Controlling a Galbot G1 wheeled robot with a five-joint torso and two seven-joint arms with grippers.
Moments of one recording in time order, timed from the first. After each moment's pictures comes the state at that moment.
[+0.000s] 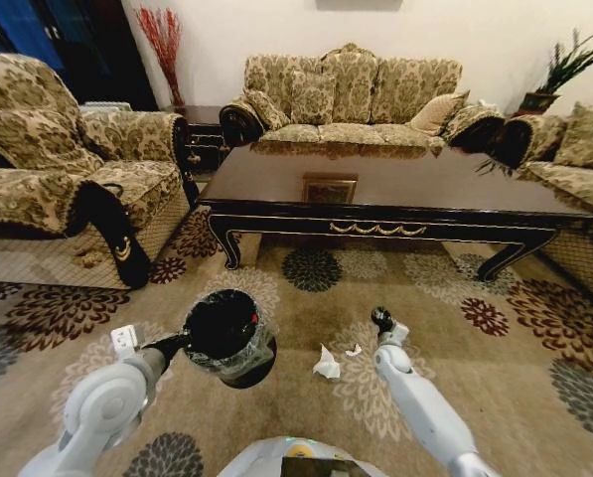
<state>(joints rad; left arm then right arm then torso) 1.61 -0.98 -0.76 -2.39 -1.30 0.71 -0.78 -0.96 1.08 0.15 1.39 0.73 0.20 0.35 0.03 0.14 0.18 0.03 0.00</state>
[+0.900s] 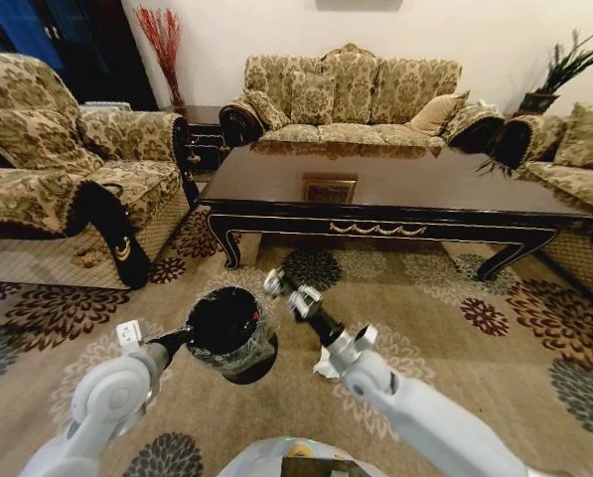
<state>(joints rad) 1.57 -0.98 -0.75 -2.36 -1.31 0.71 -0.78 -0.86 0.93 -0.43 1.90 0.81 0.49 -0.18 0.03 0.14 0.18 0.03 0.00</state>
